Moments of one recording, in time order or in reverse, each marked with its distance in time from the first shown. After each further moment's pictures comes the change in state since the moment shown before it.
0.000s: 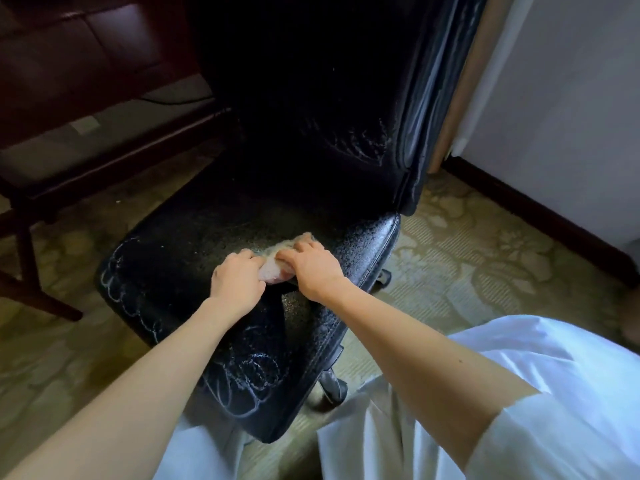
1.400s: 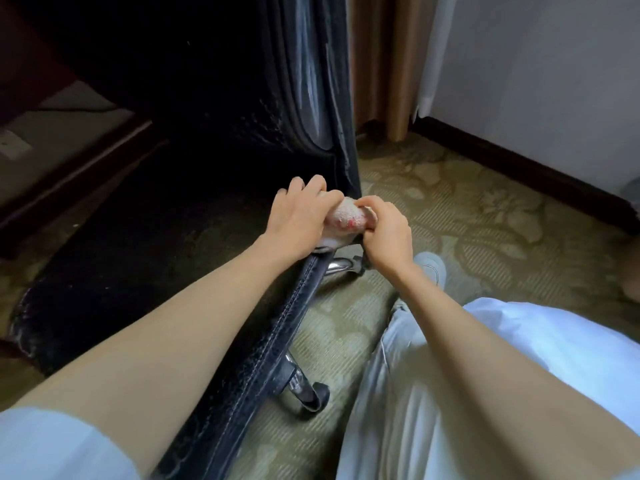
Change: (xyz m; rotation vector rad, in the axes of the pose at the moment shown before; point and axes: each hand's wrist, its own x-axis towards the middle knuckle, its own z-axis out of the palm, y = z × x) left_hand 0.106 0.215 -0.017 0.157 0.202 0.501; right_hand -0.047 0.213 -0.005 0.590 0.566 0.506
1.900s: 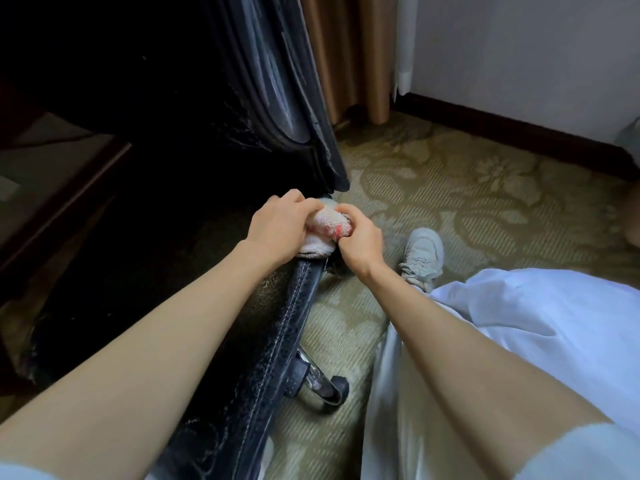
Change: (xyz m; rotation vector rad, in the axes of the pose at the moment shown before) left_hand -0.002 -0.024 0.026 -0.124 -0.107 0.054; right_hand -0.017 -0.007 0.039 0.349 -0.006 0.256
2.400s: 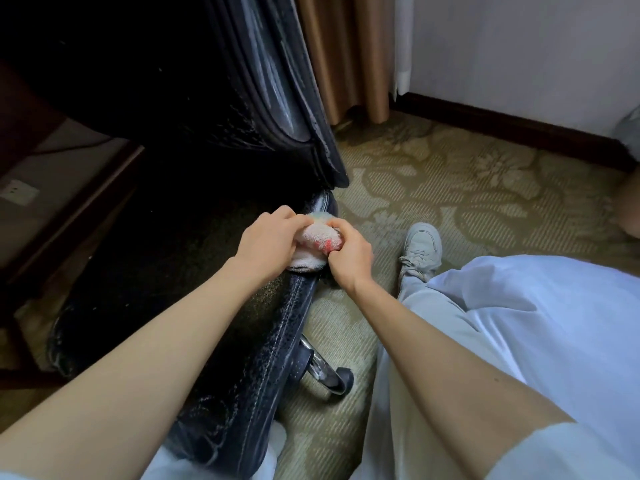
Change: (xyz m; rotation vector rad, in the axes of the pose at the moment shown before) left_hand -0.044 0.003 -0.008 -0.011 -0.057 -0.030; right_hand -0.044 -0.003 0.009 0.039 0.024 0.018
